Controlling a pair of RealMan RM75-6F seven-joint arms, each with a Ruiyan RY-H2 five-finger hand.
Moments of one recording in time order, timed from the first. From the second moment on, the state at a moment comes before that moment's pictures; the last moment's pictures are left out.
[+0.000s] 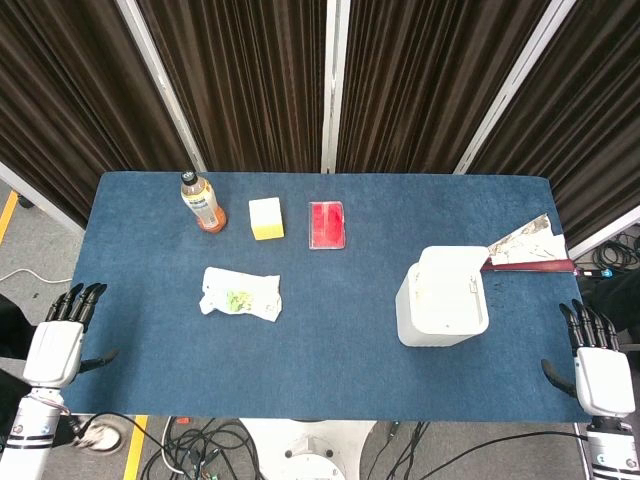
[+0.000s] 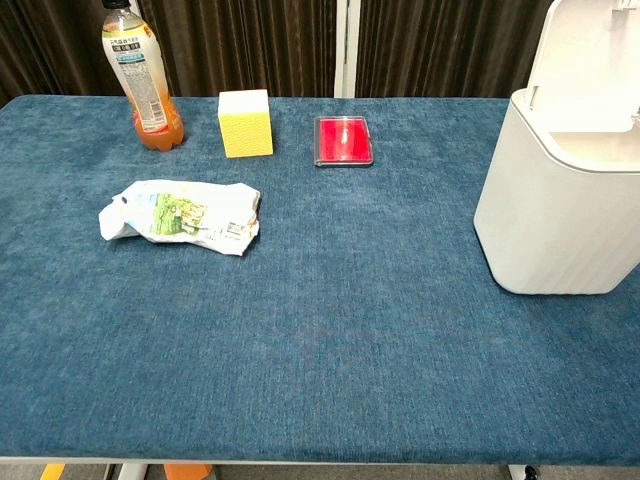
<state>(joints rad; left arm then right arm) -0.12 -1.30 -0.04 -1.49 1.52 1.49 0.04 0.01 -1.29 0.06 -1.39 -1.49 1.54 0.03</state>
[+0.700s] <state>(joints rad) -0.12 -1.30 -0.04 -1.49 1.52 1.48 0.03 0.02 -1.26 0.06 -1.42 -1.51 1.53 0.02</state>
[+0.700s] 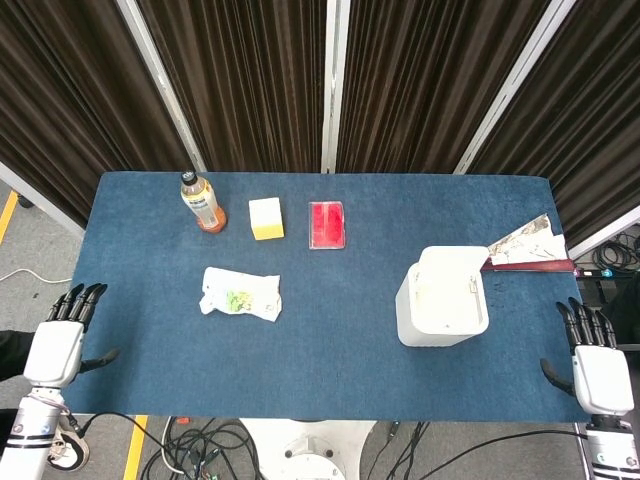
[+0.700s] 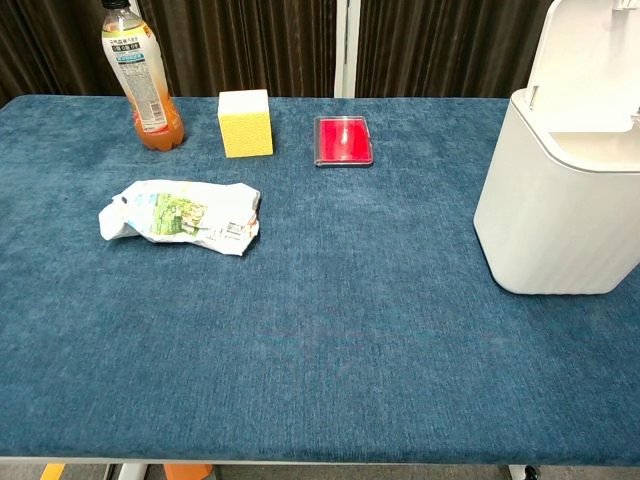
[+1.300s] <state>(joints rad) -0.12 -1.30 -0.03 -1.47 1.52 1.48 0.02 0.21 -0.96 0.17 -1.82 -1.54 1.36 0.00</state>
